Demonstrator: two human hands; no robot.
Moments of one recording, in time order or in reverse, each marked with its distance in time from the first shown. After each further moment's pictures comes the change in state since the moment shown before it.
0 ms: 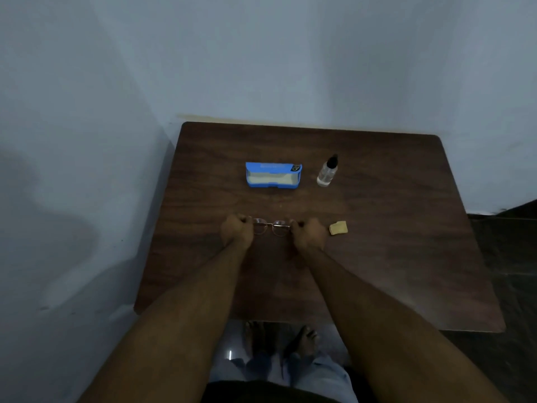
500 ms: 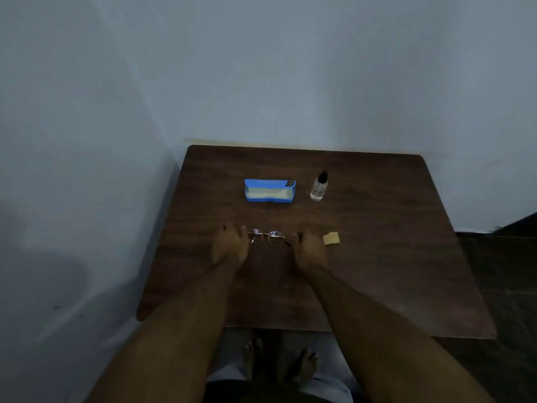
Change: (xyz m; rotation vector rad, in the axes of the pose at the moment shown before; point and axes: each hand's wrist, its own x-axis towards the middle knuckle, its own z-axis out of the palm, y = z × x) left_hand -0.065 0.014 -0.045 0.296 0.070 0.219; right_hand -0.032 0.015 -0.023 -0.151 0.042 -0.267
